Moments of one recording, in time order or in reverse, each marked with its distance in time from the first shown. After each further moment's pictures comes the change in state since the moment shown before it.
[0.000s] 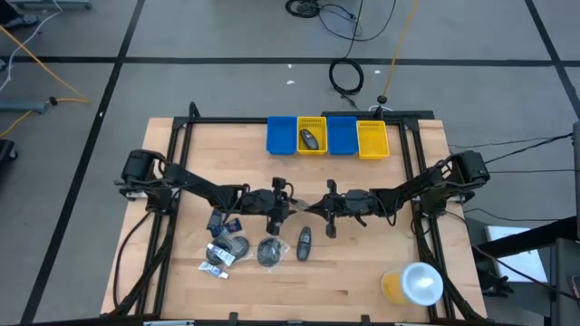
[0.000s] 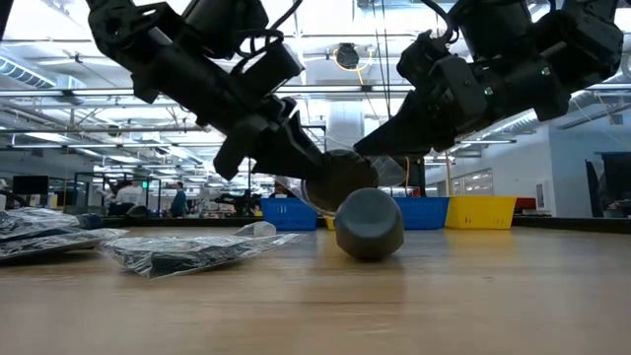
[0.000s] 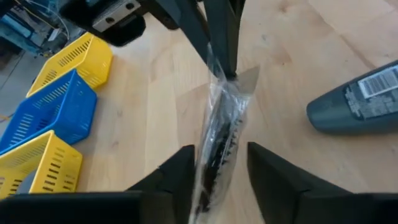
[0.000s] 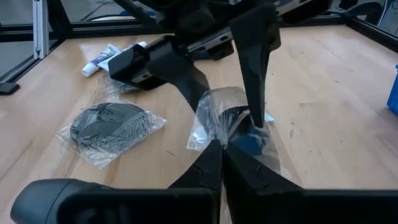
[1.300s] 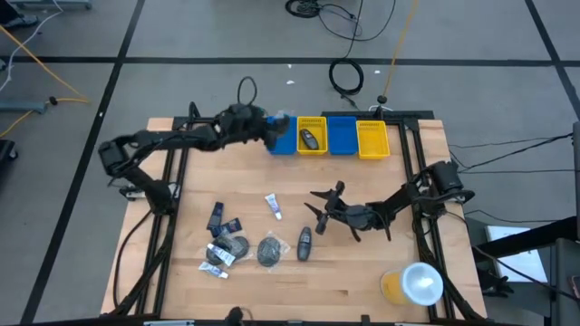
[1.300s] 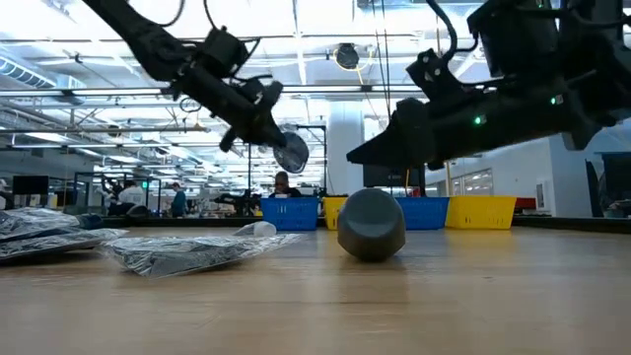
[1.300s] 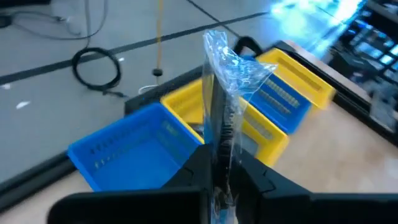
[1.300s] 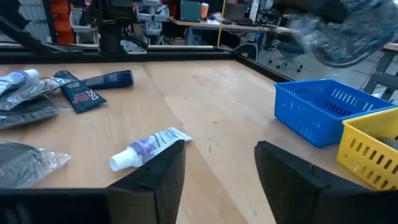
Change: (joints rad) left arm 0.692 -0.194 0.102 -0.207 0.275 -0.752; right arm 0.122 0.264 0.000 0.400 0.553 -0.068
